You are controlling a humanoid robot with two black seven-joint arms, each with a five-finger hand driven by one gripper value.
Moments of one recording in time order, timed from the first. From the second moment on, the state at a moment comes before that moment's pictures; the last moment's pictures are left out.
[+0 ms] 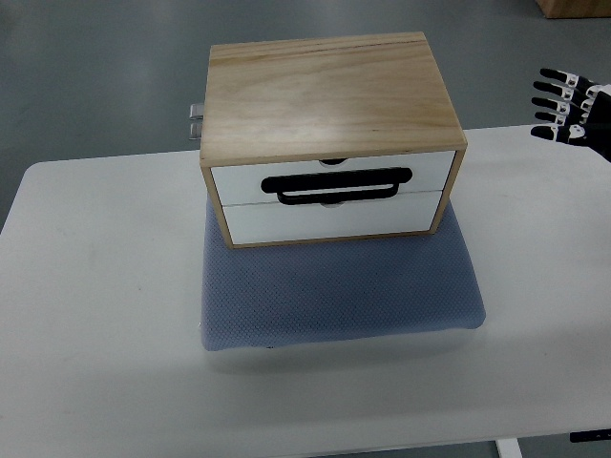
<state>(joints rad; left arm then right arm) 0.03 0.00 0.15 -0.13 0.11 -0.07 -0.04 1.07 -1.04 -0.15 1.19 -0.02 0.27 0.59</state>
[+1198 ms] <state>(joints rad) 0.03 0.00 0.15 -0.13 0.11 -0.07 -0.04 1.53 -0.80 -0.26 1.51 -0.55 0.42 0.42</state>
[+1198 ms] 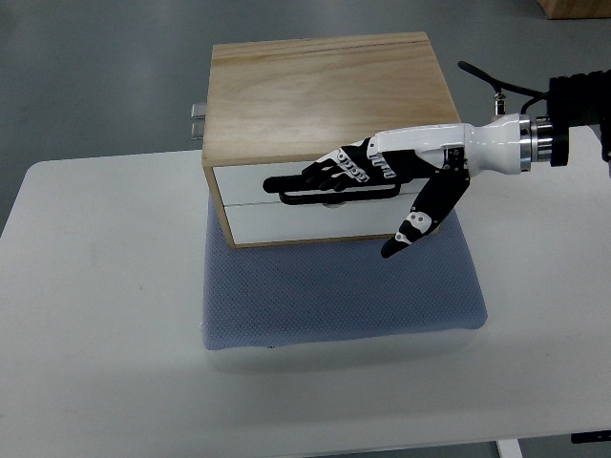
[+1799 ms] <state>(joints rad) 0.03 0.00 0.15 -0.13 0.11 -0.07 -0.04 1.49 -0.66 -0.27 1.32 -0.61 0.42 0.39</state>
